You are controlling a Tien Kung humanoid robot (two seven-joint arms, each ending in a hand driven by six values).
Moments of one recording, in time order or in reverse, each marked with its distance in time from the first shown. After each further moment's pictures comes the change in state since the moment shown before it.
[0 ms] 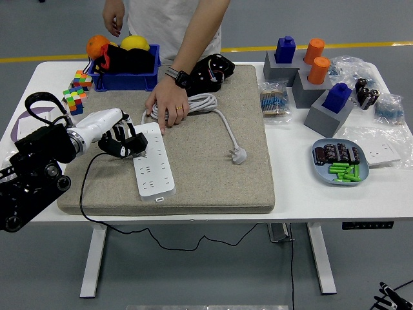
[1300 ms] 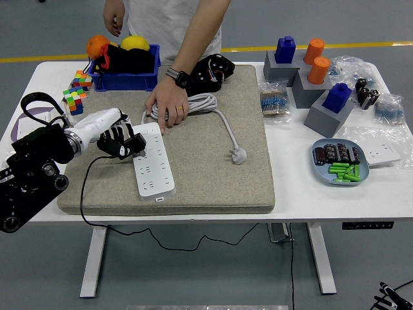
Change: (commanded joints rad) left arm 0.019 -0.001 -0.027 -0.006 -0.016 -0.010 -0.010; right arm 0.000 -0.001 0.002 0.000 0.001 0.000 -0.001
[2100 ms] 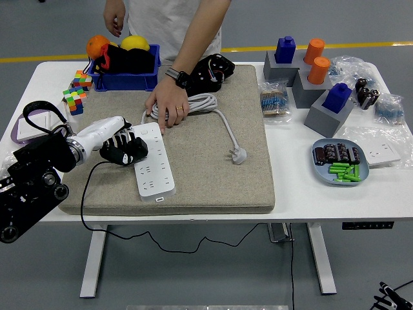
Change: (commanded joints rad) left arm 0.051 0.007 -0.007 -0.060 -0.002 -0.001 0.007; right arm -0.001 0.000 -0.004 0.000 0.003 0.000 0.001
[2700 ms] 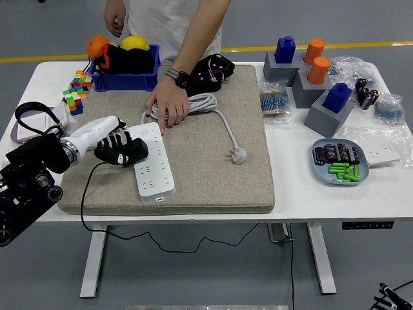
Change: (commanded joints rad) left arm 0.032 0.023 -0.064 -0.058 0.013 -0.003 0.006; right arm -0.001 0.000 -0.002 0.000 0.002 0.000 0.000
